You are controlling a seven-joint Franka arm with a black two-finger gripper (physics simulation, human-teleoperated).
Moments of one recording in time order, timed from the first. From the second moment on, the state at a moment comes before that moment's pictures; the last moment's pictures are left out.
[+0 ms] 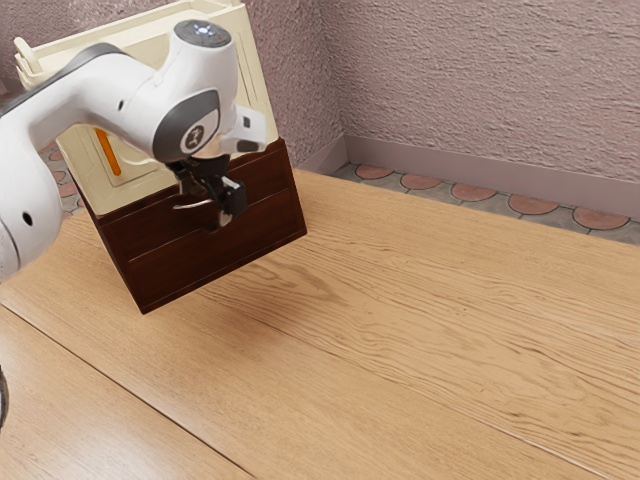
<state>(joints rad) 0.32 0.40 -0.13 -1.23 0.50 1.75 0.15</state>
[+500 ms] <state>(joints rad) 0.34 0.46 -0.15 -1.17 0.50 1.76 0.20</state>
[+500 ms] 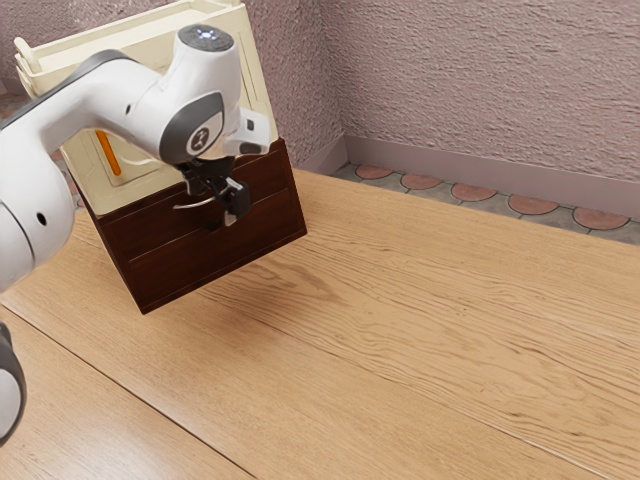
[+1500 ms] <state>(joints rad) 0.35 0.47 -0.15 -1.18 0.47 1.79 0.23</state>
